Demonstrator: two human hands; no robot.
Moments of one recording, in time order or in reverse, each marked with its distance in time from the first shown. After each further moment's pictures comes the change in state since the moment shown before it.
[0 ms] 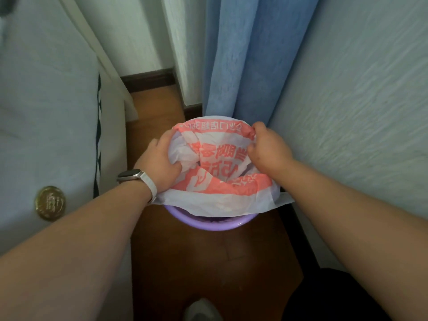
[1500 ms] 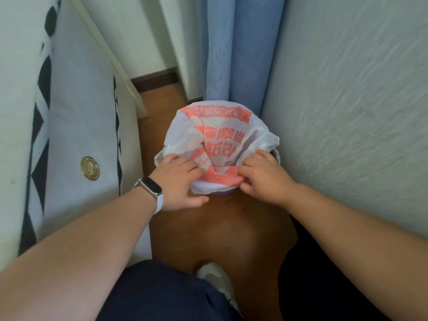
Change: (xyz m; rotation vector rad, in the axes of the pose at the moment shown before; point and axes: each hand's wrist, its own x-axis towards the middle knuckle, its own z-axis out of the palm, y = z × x) left_hand -0.098 0.018 -0.012 0.674 -0.268 0.612; right_hand -0.132 0.002 -0.007 -0.169 -0.104 -0.566
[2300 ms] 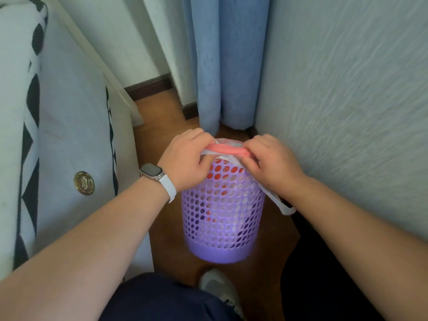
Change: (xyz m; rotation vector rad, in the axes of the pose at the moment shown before) left_hand 0.041 0.023 -0.059 -0.352 0.466 0.024; right_hand 0.005 0.004 -0.037 0.146 0.441 0.102
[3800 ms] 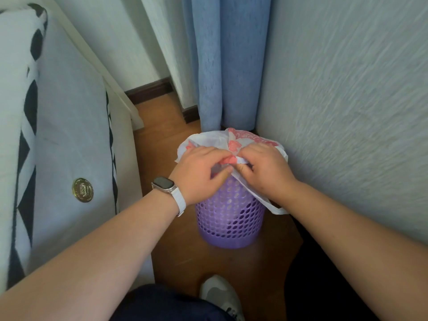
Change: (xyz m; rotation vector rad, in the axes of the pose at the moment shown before) left_hand -0.005 0.008 0.024 -0.086 -0.079 -0.068; right_hand 0.005 -0.003 0.018 0.092 -0.035 0.082
